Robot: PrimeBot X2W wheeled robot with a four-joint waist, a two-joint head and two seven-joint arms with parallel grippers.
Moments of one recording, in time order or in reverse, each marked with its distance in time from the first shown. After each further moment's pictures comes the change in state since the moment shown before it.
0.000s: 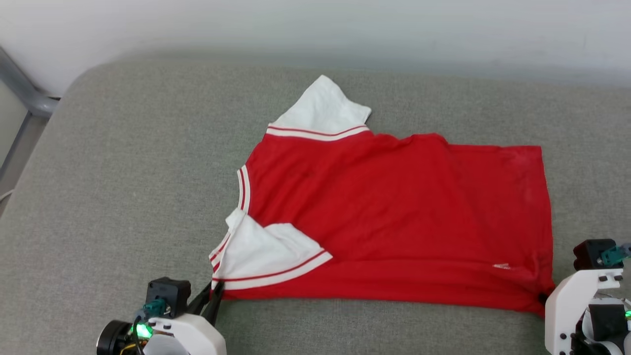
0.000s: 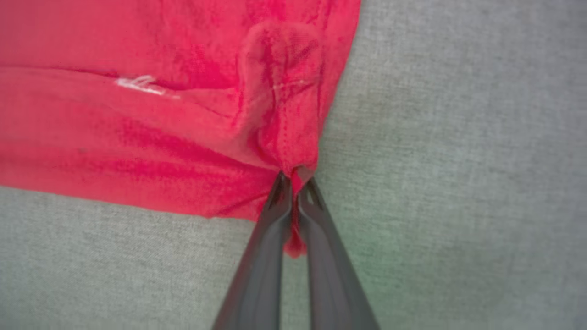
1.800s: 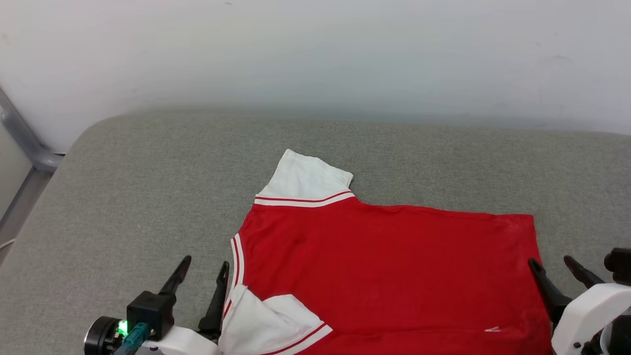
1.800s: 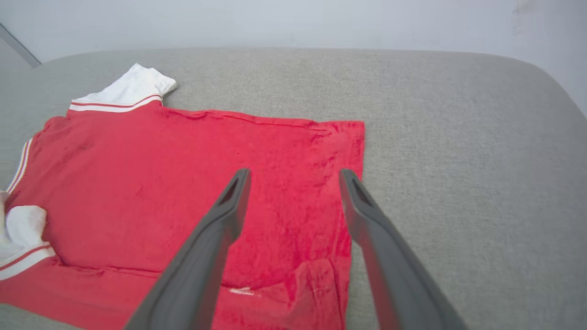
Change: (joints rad) left arm 0.052 0.010 0.008 -0.053 0.053 0.025 -0.268; right arm 0.127 -0.015 -0.006 -0.239 0.131 0.000 -0.299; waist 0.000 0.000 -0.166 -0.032
